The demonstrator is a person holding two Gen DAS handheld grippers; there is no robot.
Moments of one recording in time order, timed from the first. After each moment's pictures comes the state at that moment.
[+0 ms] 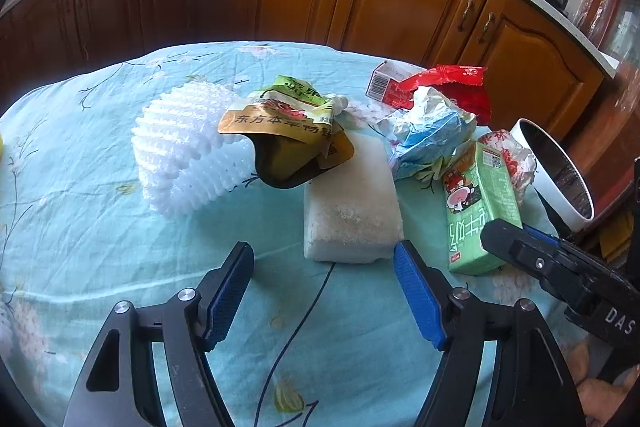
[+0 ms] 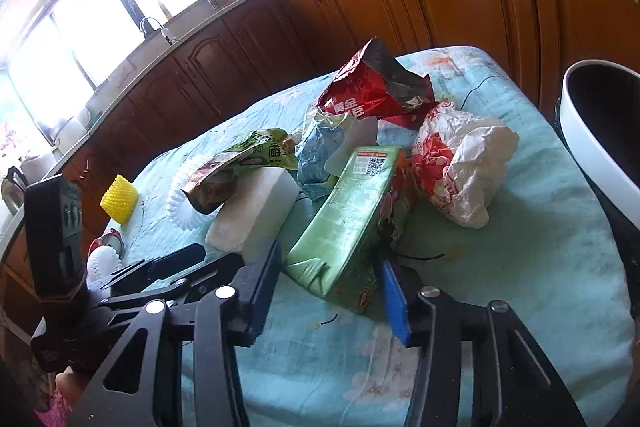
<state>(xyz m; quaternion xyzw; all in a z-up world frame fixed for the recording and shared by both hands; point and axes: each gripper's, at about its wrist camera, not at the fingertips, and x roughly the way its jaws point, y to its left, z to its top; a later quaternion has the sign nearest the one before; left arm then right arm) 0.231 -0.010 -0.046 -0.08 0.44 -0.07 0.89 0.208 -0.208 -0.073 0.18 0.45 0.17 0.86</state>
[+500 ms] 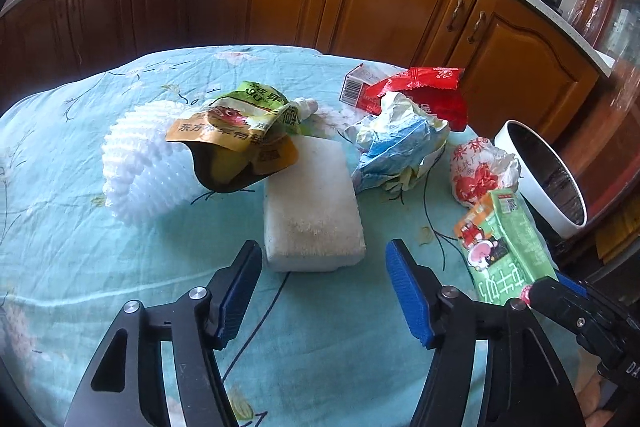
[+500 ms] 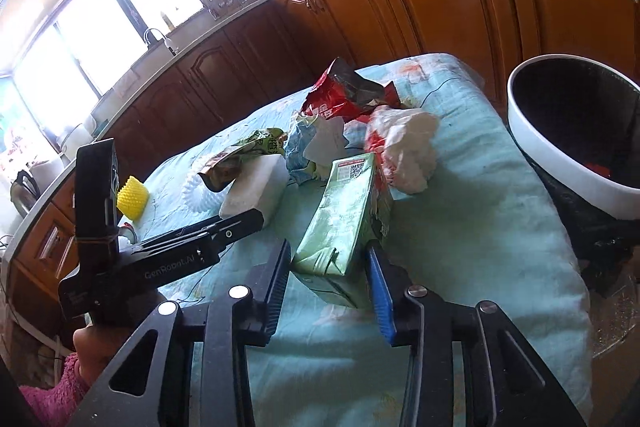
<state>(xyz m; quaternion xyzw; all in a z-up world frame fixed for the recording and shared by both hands) 0.242 -0.033 -0.041 -0.08 0.44 -0.08 0.89 0.166 -0.246 -0.055 0.20 0.44 0.17 0.86</state>
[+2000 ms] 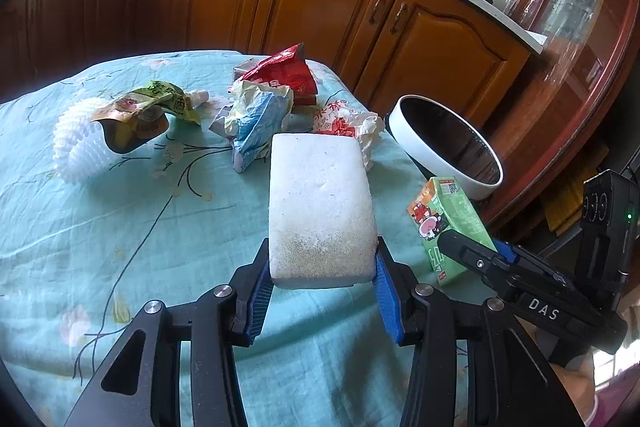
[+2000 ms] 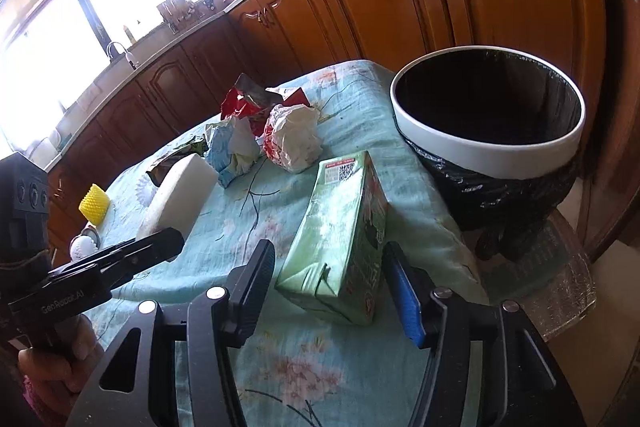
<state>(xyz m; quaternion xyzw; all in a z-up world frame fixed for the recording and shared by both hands) 0.172 -0.079 -0.011 -0.09 0.42 -0.18 0.88 0.135 -0.303 -0.064 0.18 0.44 0.08 0.88</state>
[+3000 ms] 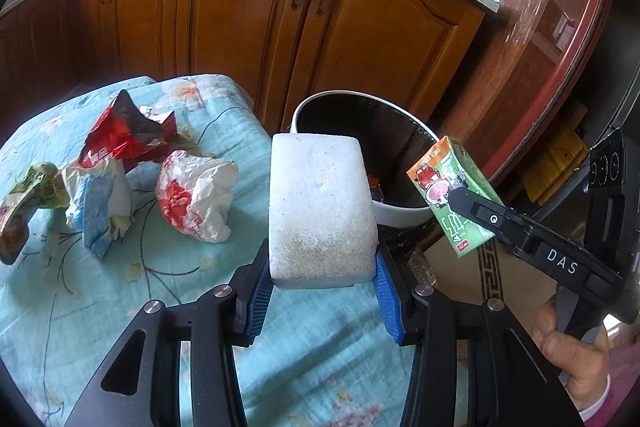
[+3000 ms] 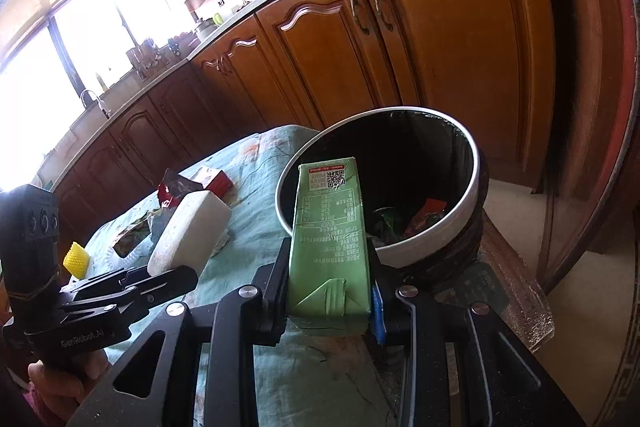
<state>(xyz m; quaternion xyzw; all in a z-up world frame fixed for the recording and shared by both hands) 0.239 -0.203 -0.005 -0.03 0.43 -0.25 0.87 0.149 -0.421 -0.040 0.21 0.40 0.02 0.89</state>
